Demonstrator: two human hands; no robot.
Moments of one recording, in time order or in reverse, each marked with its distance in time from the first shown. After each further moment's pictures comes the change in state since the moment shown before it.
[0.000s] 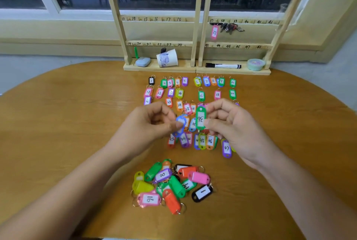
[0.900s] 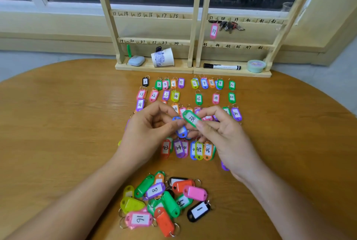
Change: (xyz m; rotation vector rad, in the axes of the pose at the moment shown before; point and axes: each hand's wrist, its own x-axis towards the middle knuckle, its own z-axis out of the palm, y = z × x) left_hand 0.030 -0.025 0.030 -0.172 0.172 0.108; right_hand 0.021 0.028 0.013 0.046 0.022 -0.016
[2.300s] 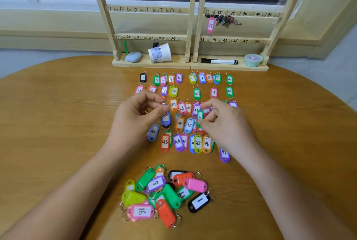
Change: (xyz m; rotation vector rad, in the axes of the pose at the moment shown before) left_hand 0.015 -0.013 -0.027 0.138 0.087 0.032; right_hand 0.028 0.020 -0.016 -0.774 0.226 -0.026
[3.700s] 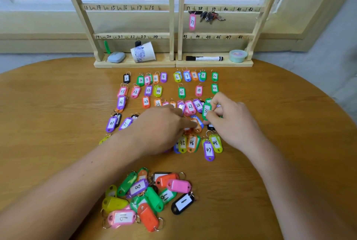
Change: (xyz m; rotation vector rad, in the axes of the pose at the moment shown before) left_hand 0.022 0.026 0.072 1.091 -0.625 0.533; right_hand -0.003 0.029 -0.045 -0.043 -0.033 -0.008
